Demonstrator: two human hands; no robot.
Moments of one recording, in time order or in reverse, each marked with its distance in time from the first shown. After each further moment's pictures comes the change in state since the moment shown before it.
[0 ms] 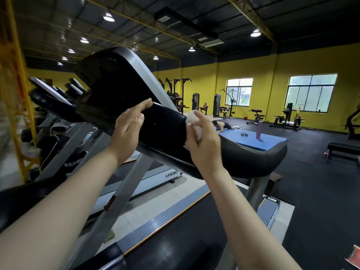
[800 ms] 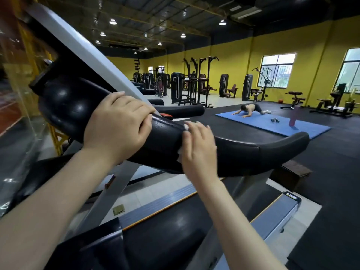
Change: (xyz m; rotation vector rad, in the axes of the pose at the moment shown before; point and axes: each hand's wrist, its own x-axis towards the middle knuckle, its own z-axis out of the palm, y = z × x) left_hand 0.012 0.079 0.151 1.136 -0.075 0.234; right_hand -0.034 0.159 -0.069 -0.113 -0.150 0.201
